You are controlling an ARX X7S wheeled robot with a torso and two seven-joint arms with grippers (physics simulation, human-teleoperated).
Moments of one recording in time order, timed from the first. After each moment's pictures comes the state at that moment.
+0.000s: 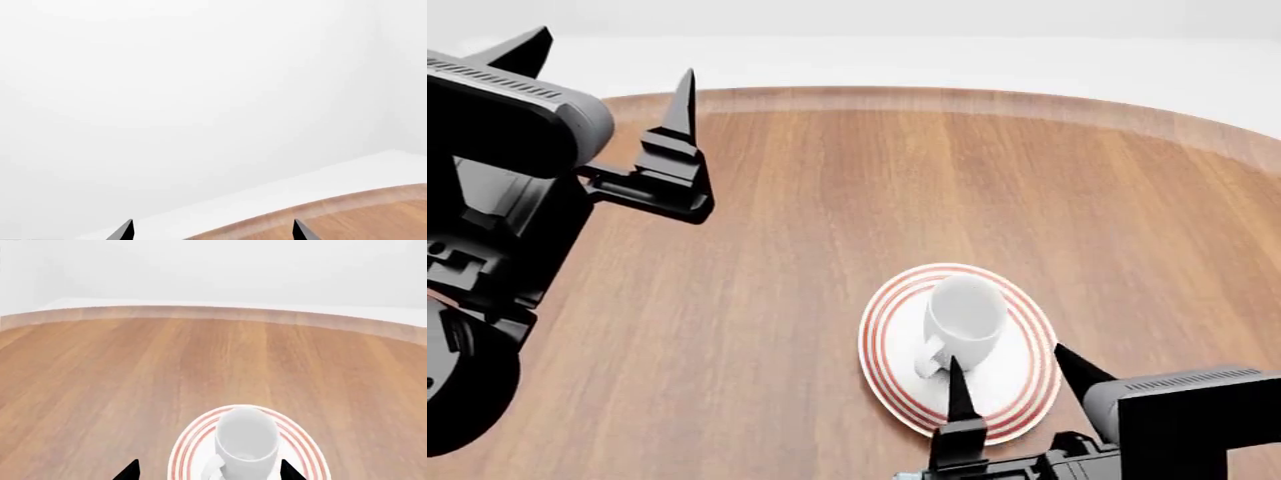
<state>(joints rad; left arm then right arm) -1.36 -1.12 1.11 0.66 -1.21 -0.20 -0.81 1.43 0.98 -2.12 -1.04 1.08 -0.25 1.56</state>
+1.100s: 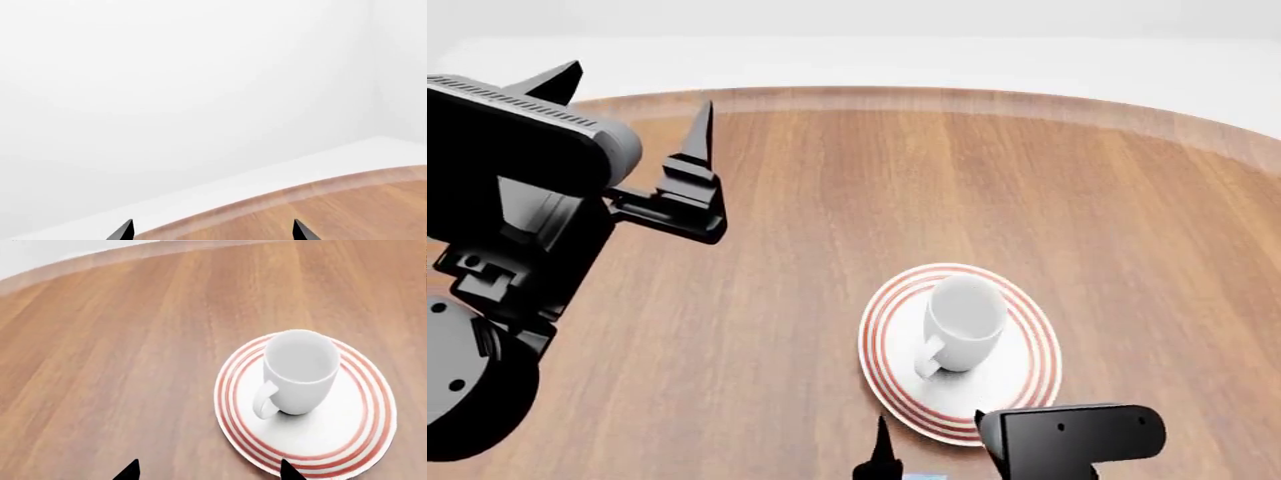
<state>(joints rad) -1.31 -1.10 1.13 0.64 -1.20 -0.20 -0.79 0.43 0.54 -0.69 -1.03 1.55 0.67 1.57</state>
